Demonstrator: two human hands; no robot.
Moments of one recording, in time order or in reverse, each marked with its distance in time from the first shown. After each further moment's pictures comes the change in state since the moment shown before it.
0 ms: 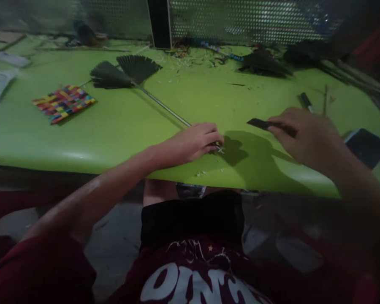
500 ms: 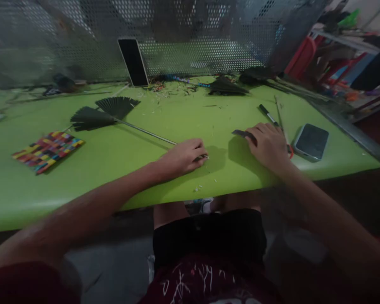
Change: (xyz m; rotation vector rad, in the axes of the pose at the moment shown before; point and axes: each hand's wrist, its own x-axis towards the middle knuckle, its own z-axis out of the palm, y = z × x) left_hand 0.013 -0.023 0.004 0.145 0.029 0.157; right_hand -0.026 -0.005 0.033 -0.292 0.145 0.221
